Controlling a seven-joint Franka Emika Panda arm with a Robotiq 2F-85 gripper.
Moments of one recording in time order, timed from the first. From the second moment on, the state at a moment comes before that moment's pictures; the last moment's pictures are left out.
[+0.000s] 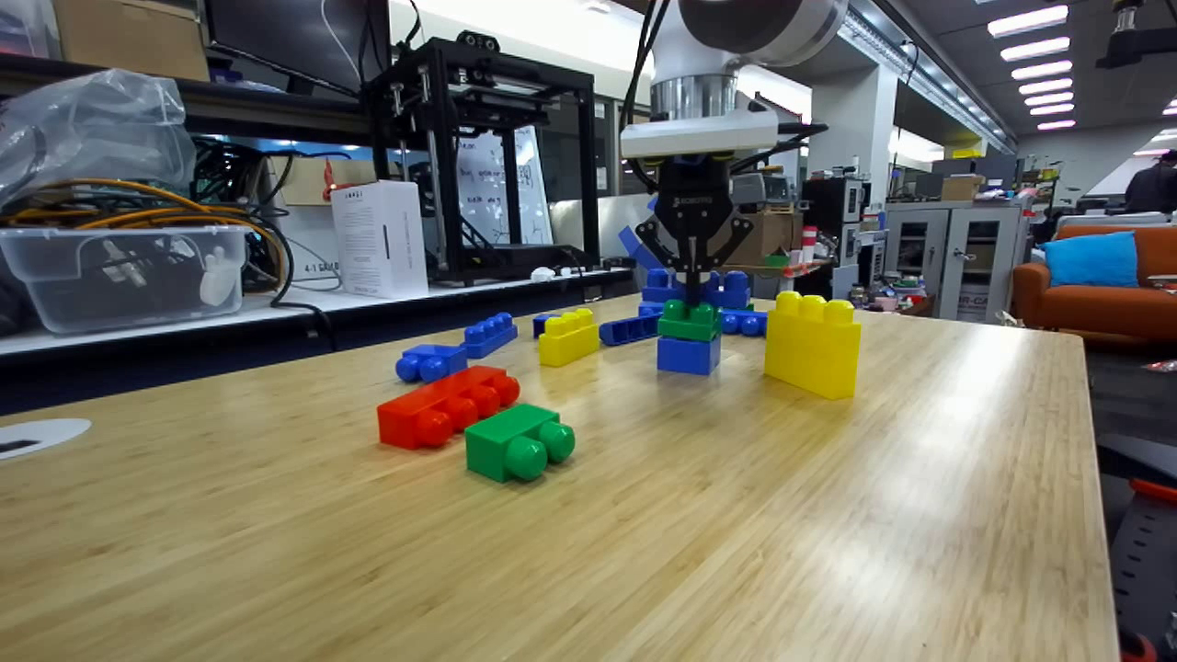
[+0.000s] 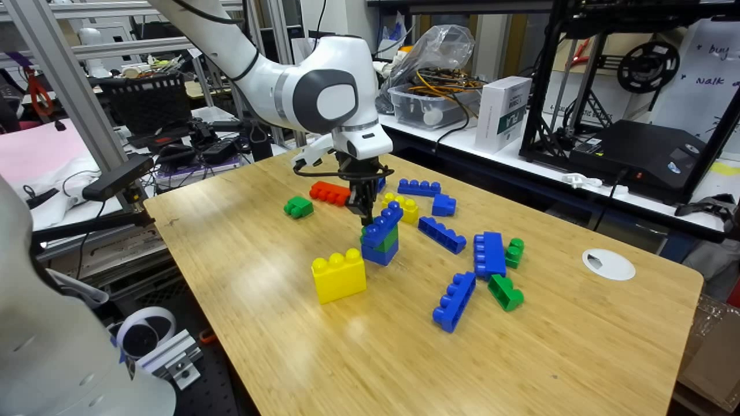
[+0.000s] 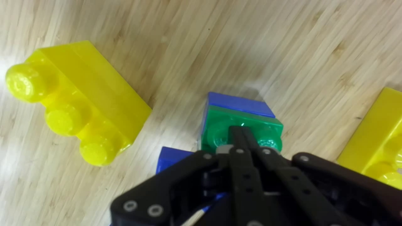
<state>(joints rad) 0.13 0.06 0.06 -2.43 -0.11 2.52 1.15</state>
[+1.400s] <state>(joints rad) 0.13 0.09 0.05 -2.39 -0.20 2.52 1.16</state>
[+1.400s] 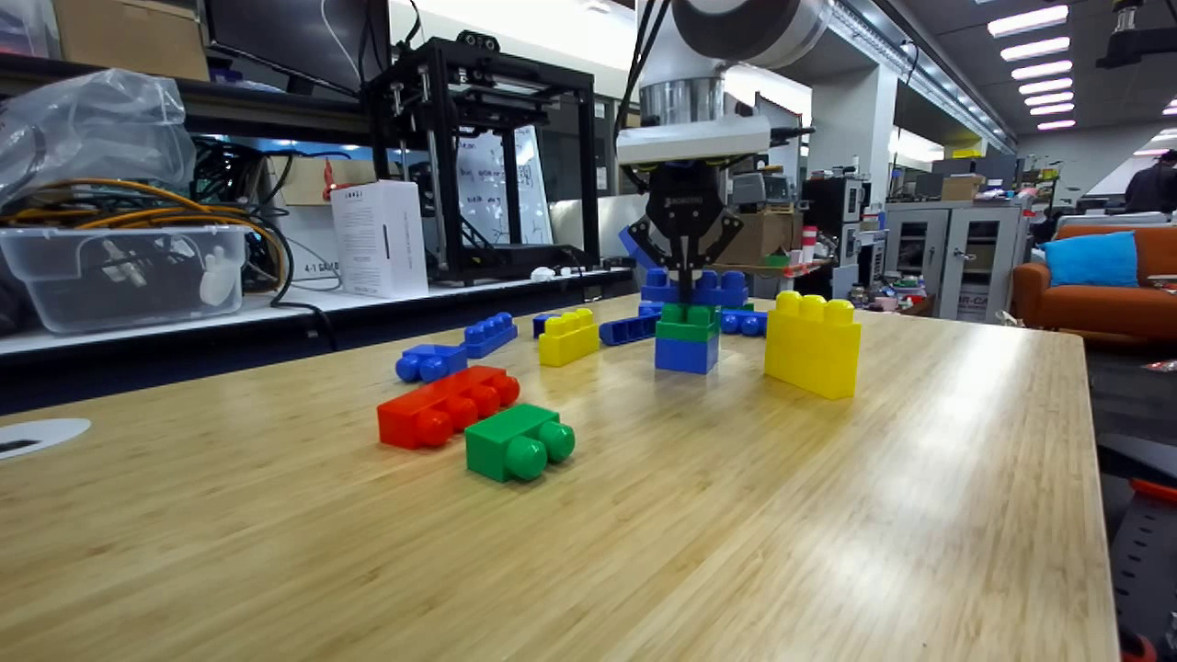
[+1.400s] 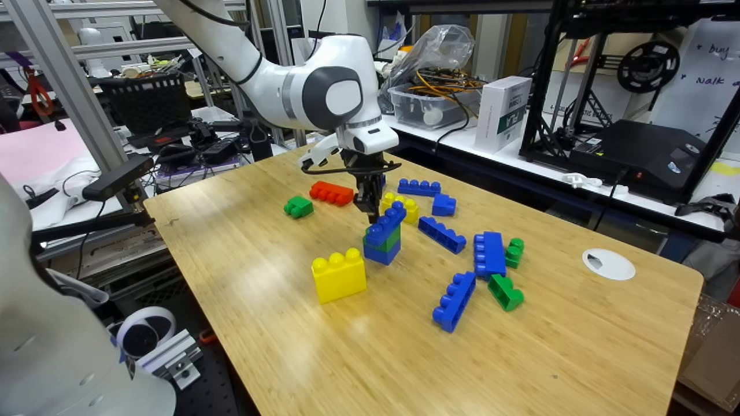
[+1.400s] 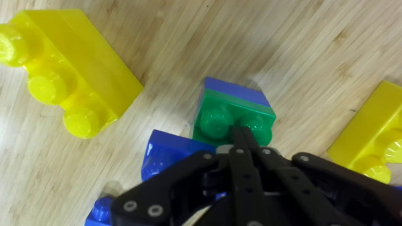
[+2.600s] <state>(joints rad) 0.17 0.02 0.15 -2.34 -0.07 2.43 0.51</state>
